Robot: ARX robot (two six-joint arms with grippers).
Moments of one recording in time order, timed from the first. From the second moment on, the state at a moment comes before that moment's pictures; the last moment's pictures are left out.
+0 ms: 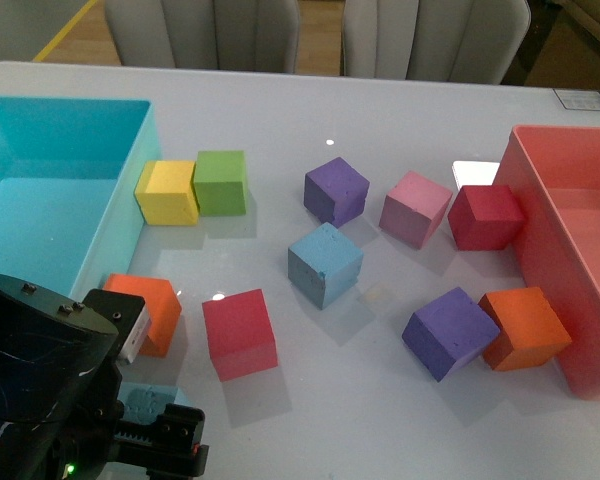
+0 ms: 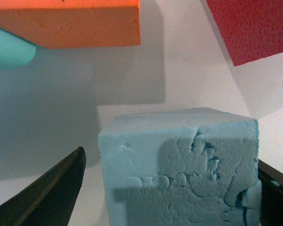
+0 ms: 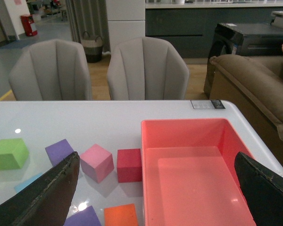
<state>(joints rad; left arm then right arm) -0.49 2.14 0.44 0.60 -0.09 -0.31 0.00 0.00 0.02 0.00 0.00 0.00</state>
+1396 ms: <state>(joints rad) -0.66 2.09 1.14 0.04 -0.10 -0.10 0.00 0.00 0.02 0.00 0.00 0.00</state>
